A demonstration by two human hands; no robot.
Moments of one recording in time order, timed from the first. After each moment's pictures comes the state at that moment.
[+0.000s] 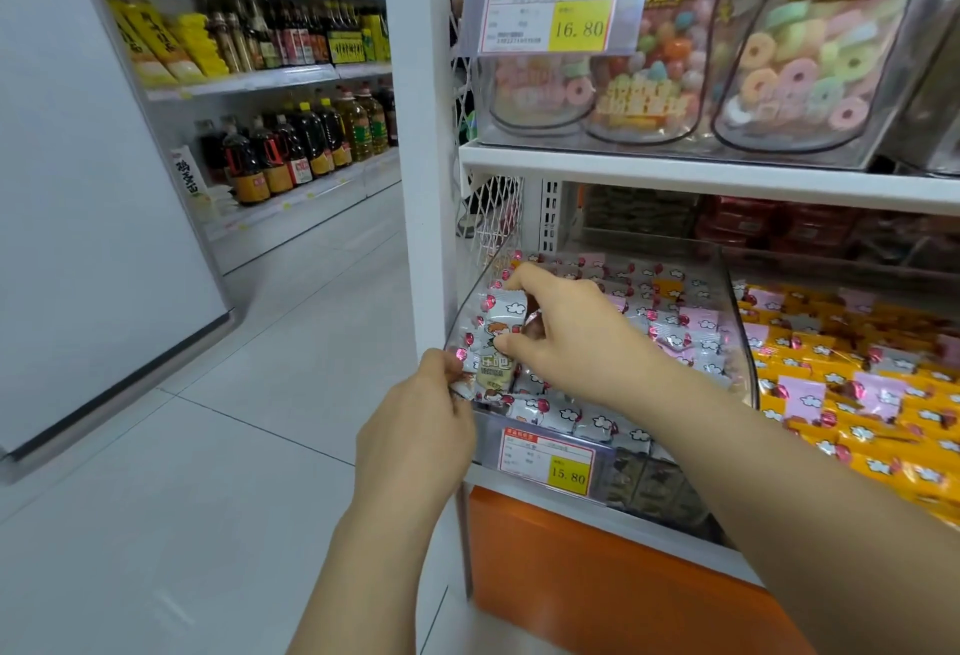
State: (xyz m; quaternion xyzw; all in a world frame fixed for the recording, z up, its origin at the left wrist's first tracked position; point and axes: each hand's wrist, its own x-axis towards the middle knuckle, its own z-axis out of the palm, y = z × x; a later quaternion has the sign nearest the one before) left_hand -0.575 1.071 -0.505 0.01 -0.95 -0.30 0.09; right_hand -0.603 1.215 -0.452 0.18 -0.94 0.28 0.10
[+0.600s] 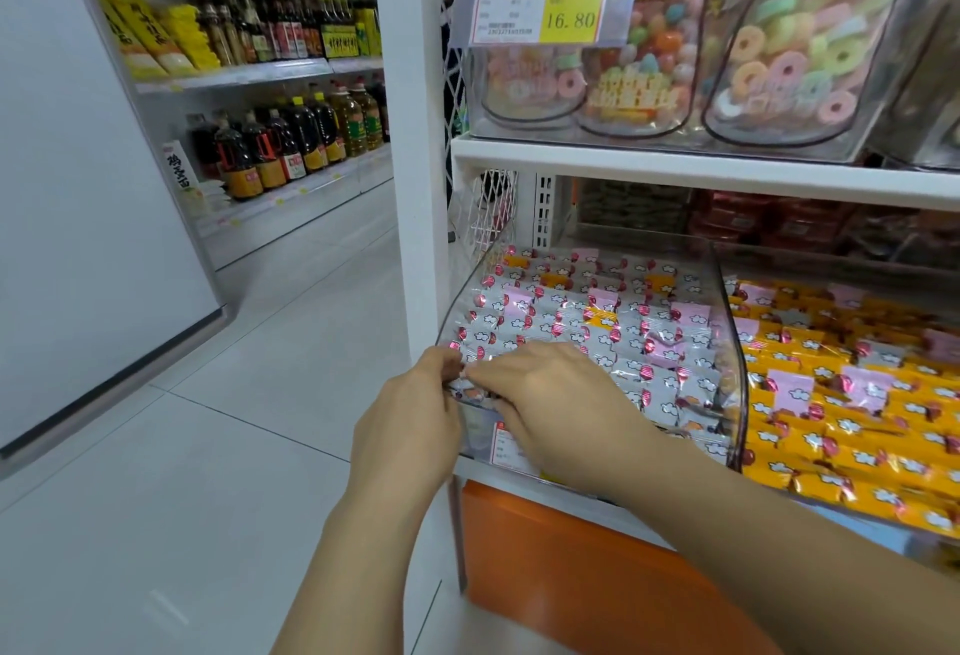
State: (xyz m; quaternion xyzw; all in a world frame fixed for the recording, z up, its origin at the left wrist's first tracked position) left_hand -0.583 1.068 -0.515 -0.01 -0.94 -0.32 0.09; right_hand -0.582 1.211 -0.498 0.28 -0.95 0.06 0.14
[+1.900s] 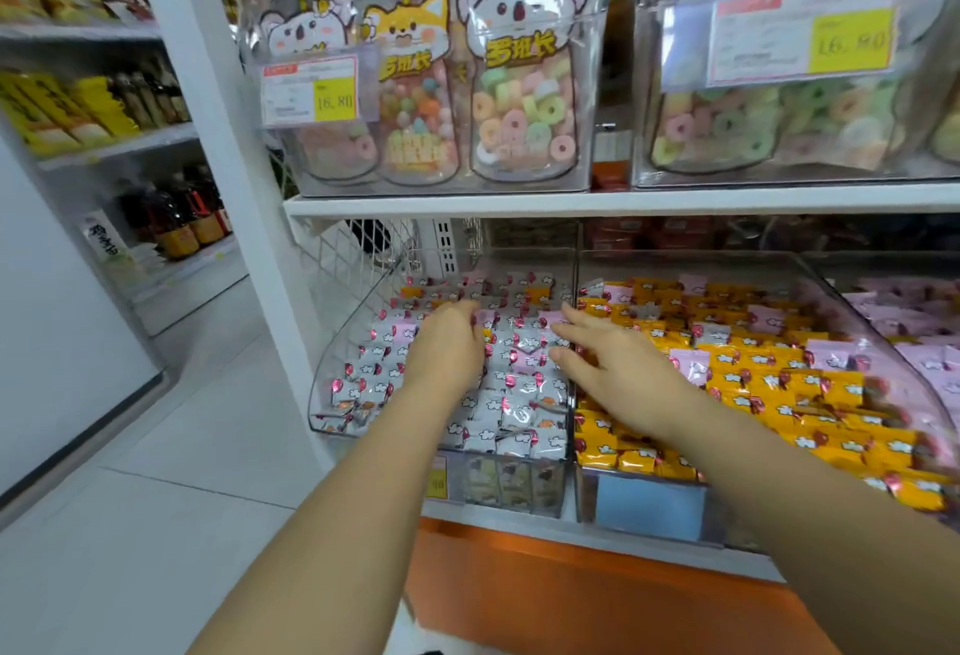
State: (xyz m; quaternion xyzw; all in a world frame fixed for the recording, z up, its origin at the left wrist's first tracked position) left_hand -0.654 1.206 -0.493 -0.16 -0.94 -0.26 0.11; right_hand -0.561 1.368 -0.483 0.04 -0.96 0.26 0.09
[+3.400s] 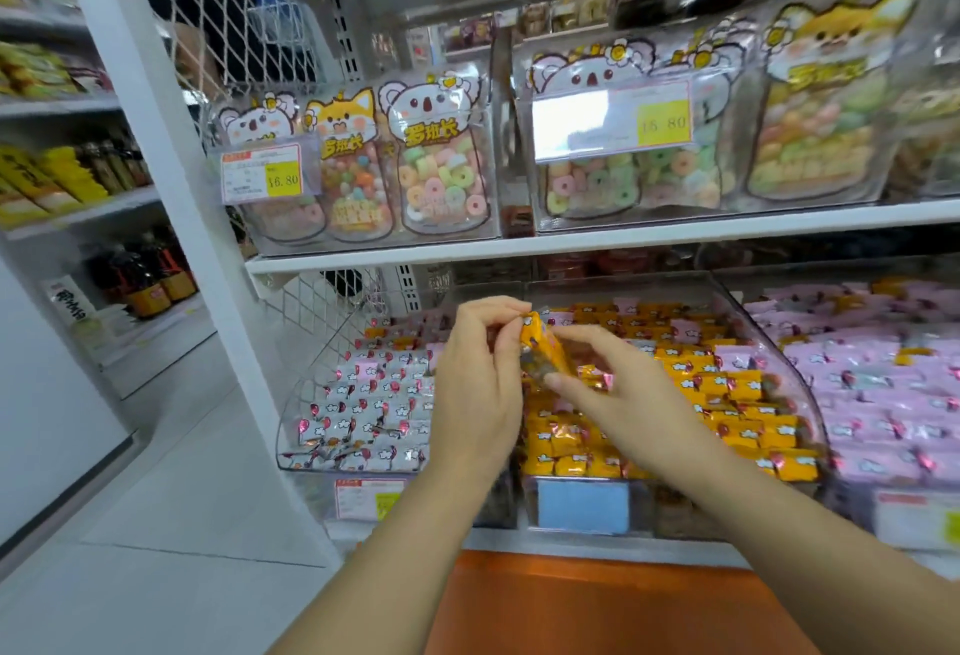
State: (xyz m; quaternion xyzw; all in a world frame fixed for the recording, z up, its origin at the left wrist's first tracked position) left_hand -0.542 1.257 -0.458 -0.34 -0.71 -0.52 0.32; right_hand -0.488 1.390 -0.462 0.03 -0.88 0.41 0.22
